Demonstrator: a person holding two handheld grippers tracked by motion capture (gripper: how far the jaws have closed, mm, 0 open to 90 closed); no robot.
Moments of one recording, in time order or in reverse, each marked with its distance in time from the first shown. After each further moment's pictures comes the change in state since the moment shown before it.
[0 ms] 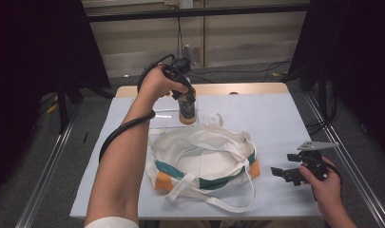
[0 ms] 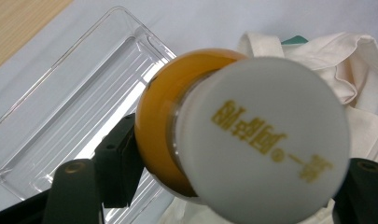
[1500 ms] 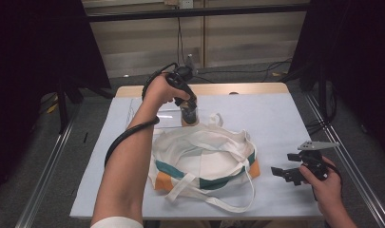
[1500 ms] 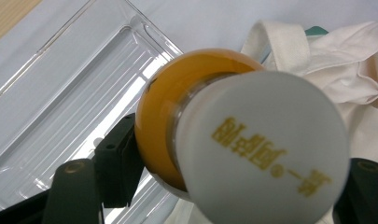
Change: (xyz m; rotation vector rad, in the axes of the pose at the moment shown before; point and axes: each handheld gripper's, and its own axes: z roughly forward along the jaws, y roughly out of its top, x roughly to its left) left arm 0.002 -0.003 0.029 0.027 0.003 -0.003; right arm 0.001 0.001 -0.001 -0.002 -0.001 -0.005
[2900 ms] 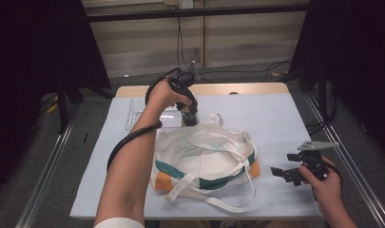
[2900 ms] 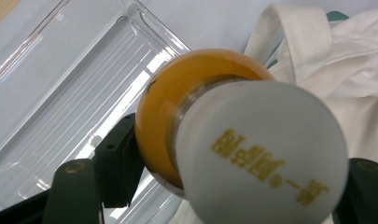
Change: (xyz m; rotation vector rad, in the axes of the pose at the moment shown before) left arm -0.003 -0.001 0.017 0.031 0.024 0.018; right arm 0.001 0.000 0.000 0.005 0.001 0.002
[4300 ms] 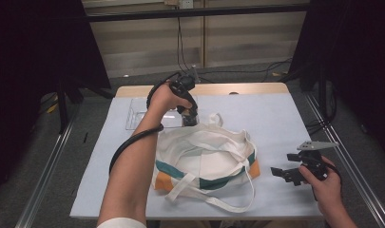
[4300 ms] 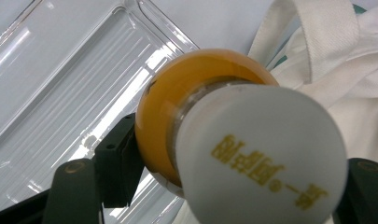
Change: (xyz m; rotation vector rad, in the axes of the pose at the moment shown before) left arm 0.001 -0.003 0.015 0.011 0.002 -0.023; right arm 0.000 0.000 0.000 0.002 0.000 -0.008
